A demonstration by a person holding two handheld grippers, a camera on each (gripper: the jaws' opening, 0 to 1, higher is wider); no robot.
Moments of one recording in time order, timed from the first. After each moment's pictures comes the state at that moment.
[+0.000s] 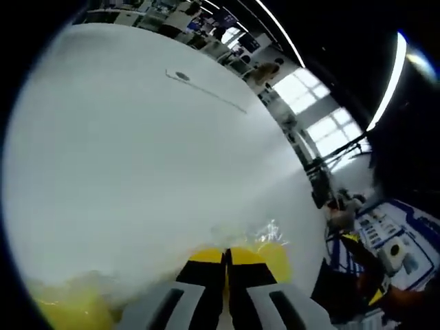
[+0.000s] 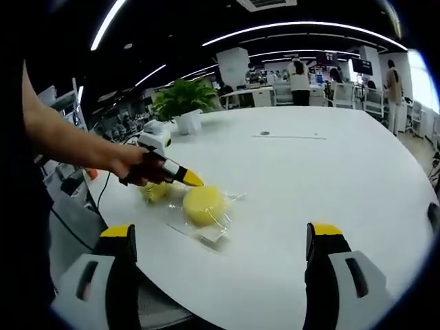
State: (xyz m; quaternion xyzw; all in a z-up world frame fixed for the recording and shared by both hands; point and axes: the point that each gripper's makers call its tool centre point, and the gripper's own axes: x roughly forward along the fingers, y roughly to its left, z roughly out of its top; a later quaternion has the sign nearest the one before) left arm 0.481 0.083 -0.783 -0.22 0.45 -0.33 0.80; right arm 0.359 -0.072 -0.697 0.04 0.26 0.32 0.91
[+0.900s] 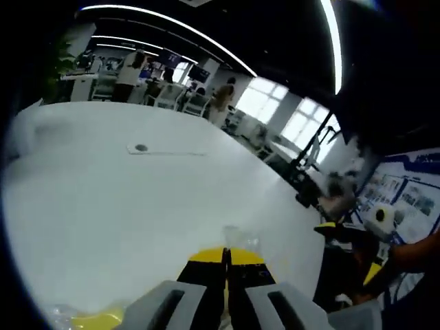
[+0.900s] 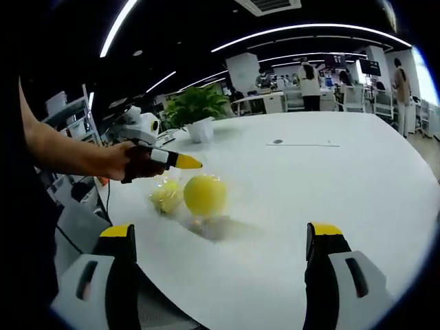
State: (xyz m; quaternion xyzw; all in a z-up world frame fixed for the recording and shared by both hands) left arm 0.471 0.088 -0.690 -0.14 0.31 -0.38 0.86; right arm 0.367 -0.051 -0.679 0.05 0.24 0.36 0.90
